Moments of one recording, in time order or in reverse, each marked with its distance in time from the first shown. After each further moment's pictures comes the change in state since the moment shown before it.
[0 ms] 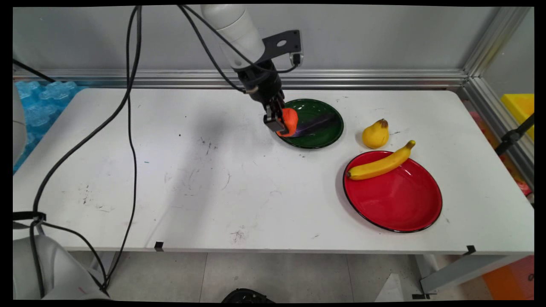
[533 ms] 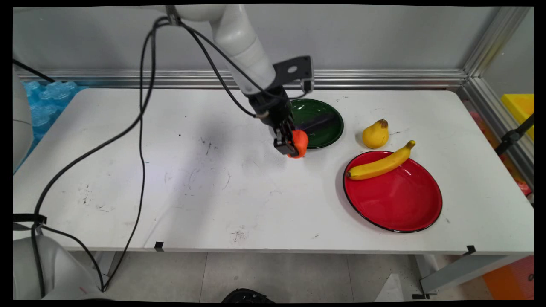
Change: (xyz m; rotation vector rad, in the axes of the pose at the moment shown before) arm 0.008 0.028 0.039 -0.039 0.019 0.007
